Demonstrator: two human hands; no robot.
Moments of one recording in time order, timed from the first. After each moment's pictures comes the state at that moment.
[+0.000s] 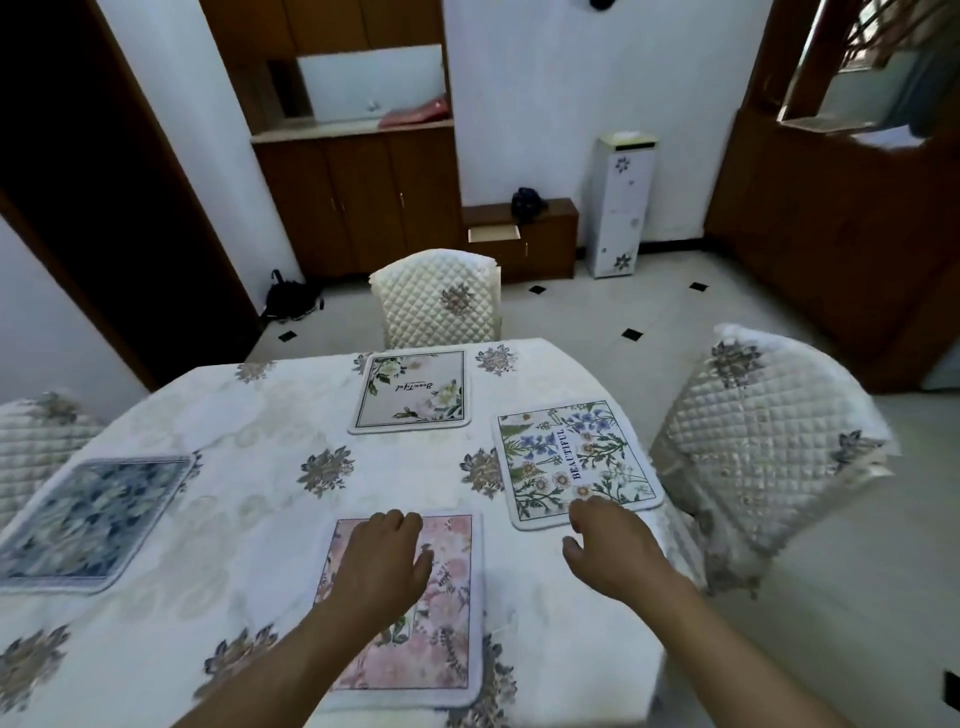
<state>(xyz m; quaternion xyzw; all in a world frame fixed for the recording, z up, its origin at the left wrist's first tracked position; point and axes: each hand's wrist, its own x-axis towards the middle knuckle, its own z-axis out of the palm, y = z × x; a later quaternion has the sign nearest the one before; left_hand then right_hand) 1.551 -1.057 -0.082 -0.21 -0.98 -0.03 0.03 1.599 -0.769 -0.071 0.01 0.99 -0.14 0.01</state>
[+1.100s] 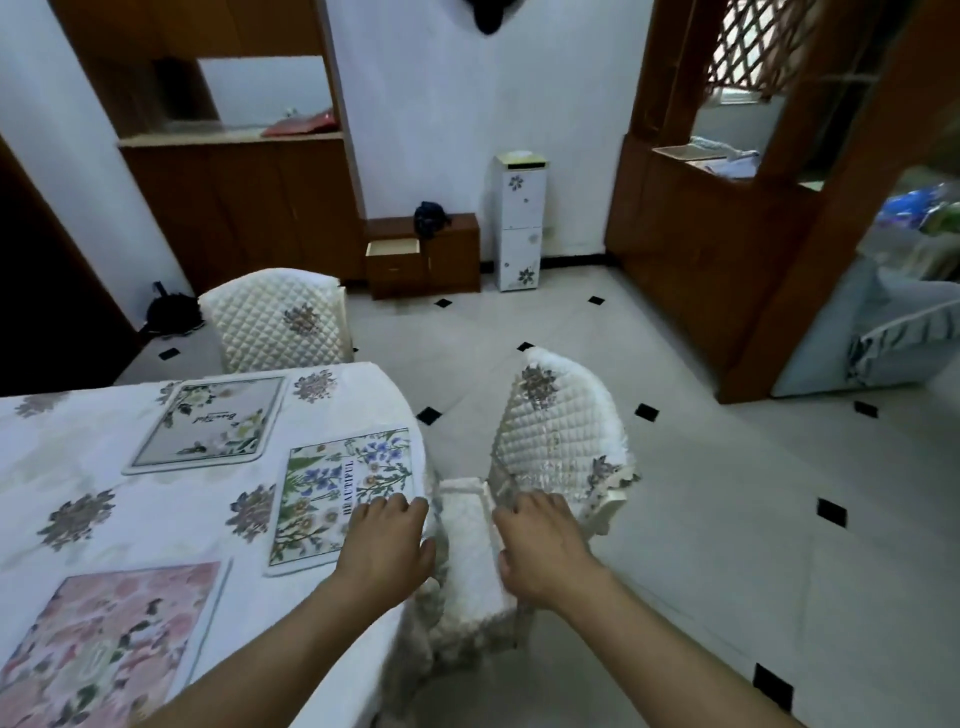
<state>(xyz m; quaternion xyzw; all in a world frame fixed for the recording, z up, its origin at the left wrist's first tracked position) 1.592 -0.630 -0.054 -0.25 -0.97 -0.01 0.05 1.659 -0.432 -0.035 -0.04 1.00 -0.02 0.00</state>
